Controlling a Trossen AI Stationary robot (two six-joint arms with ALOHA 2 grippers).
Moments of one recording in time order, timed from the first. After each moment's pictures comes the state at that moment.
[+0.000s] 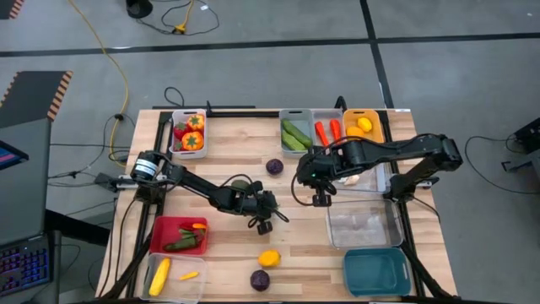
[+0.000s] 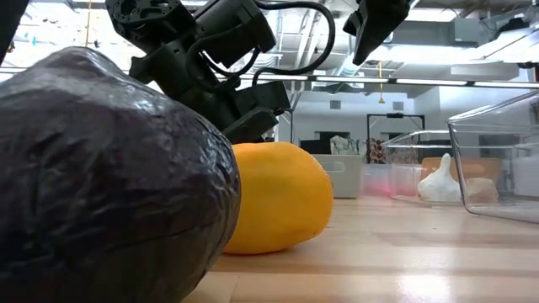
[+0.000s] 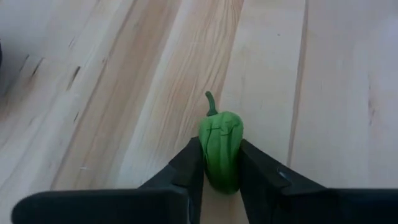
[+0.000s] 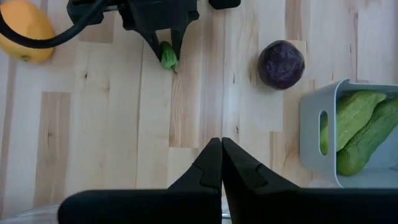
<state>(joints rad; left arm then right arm) -0.19 1.95 1.03 0.02 -0.27 -0.36 0.10 1.52 1.46 -1.07 0.13 0.00</state>
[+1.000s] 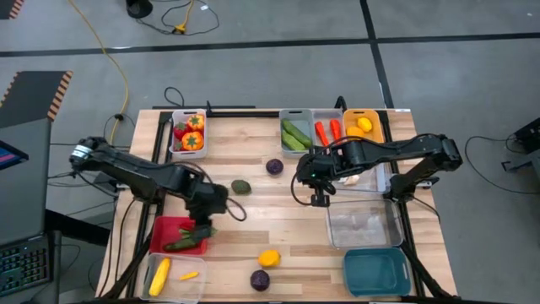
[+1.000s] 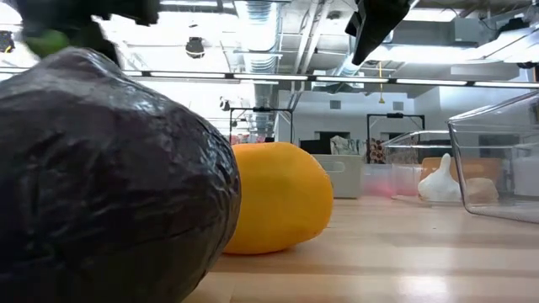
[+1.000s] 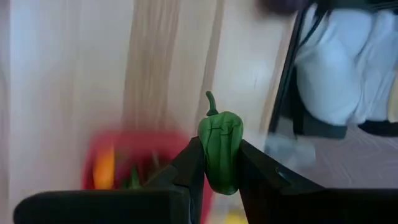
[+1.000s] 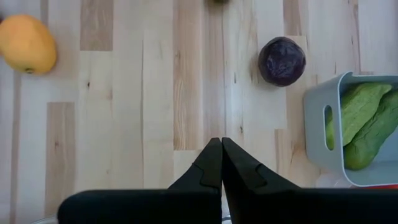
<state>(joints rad) -0.25 1.33 1.03 -0.91 0.45 -0.58 0.10 1.53 1.46 -1.06 0.13 0.06</state>
